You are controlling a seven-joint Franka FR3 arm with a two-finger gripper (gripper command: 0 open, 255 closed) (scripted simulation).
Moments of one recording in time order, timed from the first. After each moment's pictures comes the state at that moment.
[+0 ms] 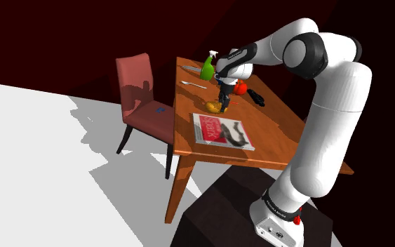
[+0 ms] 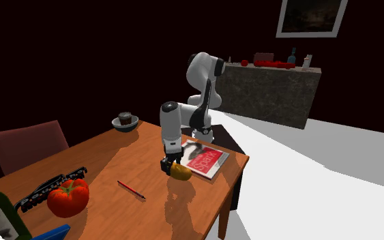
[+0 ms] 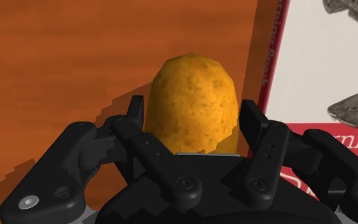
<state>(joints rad) 0.00 0.29 -0.55 -1.99 0.15 2.18 -1.41</state>
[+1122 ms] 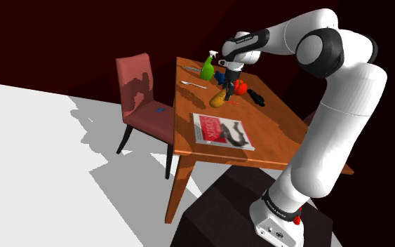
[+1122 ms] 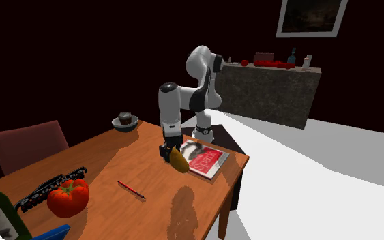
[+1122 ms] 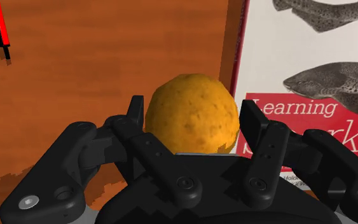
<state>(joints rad) 0.02 0.19 -0.57 -1.90 0.08 2.00 -1.37</state>
